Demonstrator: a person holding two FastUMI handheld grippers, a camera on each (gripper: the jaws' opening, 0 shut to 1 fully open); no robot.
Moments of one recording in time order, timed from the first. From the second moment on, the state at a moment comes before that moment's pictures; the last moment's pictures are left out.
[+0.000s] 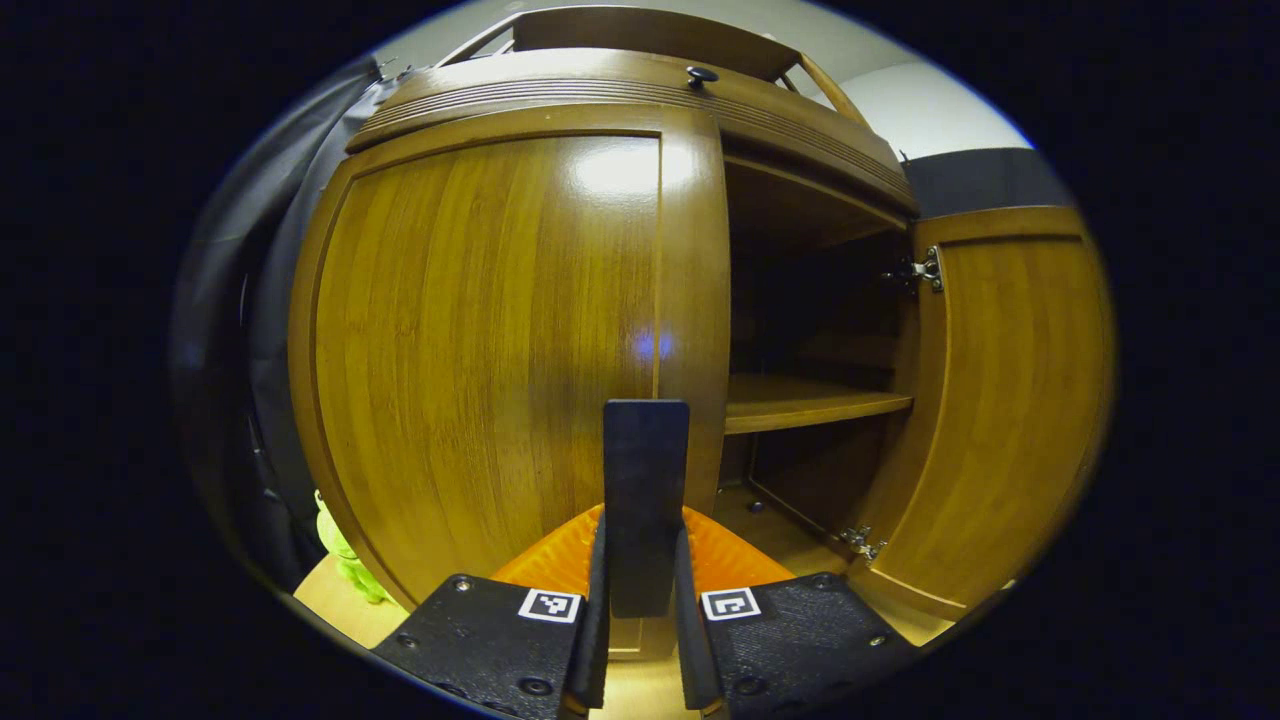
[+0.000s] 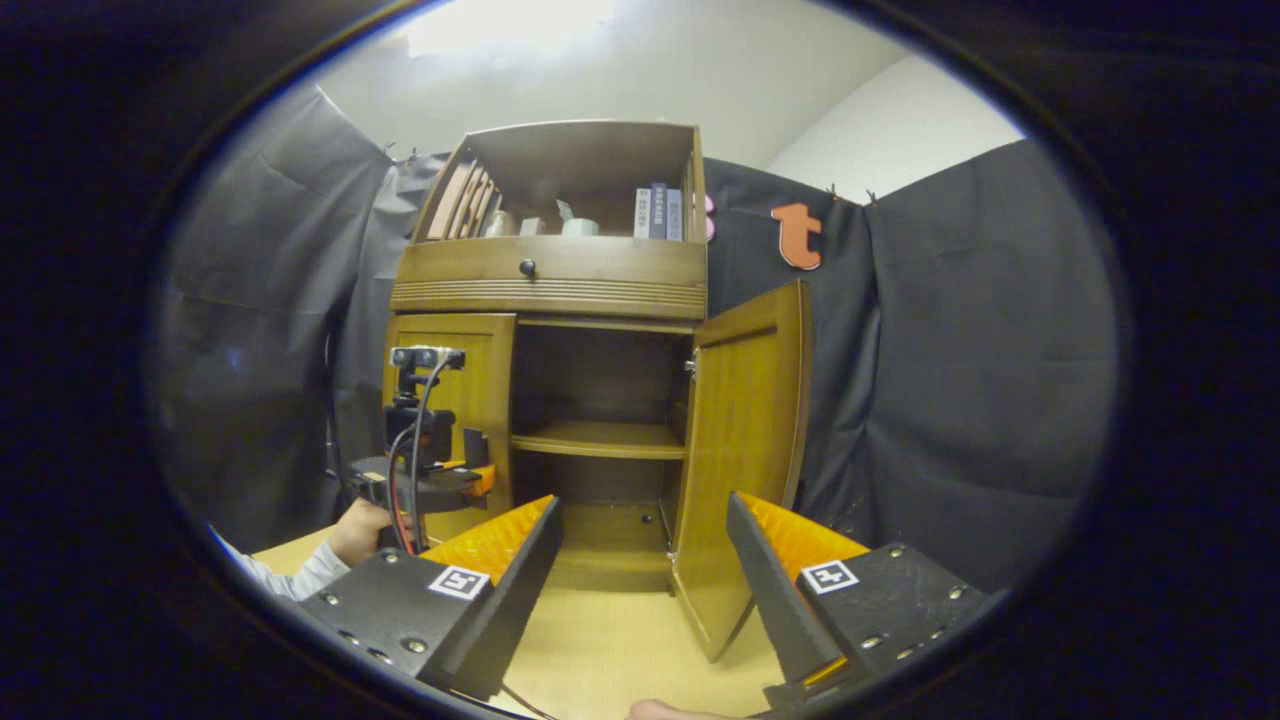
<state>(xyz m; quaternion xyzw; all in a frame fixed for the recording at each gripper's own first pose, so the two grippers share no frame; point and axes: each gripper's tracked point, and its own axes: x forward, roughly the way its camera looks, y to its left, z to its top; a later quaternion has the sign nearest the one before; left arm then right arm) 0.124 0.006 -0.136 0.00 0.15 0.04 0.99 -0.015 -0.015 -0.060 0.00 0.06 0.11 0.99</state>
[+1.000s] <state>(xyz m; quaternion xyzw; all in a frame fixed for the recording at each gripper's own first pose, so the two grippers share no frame) 0.001 0.030 -0.102 0.02 0.15 0.00 0.99 -0.079 -0.033 -0.027 0.03 0.02 0.08 1.00</state>
